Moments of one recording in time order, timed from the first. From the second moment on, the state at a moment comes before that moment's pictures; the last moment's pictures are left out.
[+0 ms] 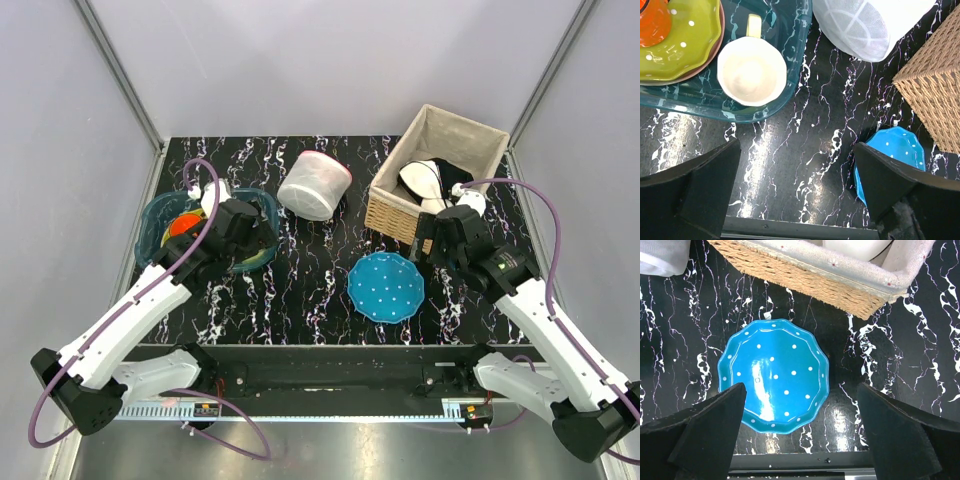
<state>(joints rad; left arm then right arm) -0.67 1.05 1.13 -0.88 -0.47 -0.91 0.52 0.95 1.03 -0.85 0.35 0.55</state>
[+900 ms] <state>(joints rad) -0.52 1.98 2.11 -0.98 -0.32 -0.70 0.52 0.83 1.00 -0.86 0.22 0.58</state>
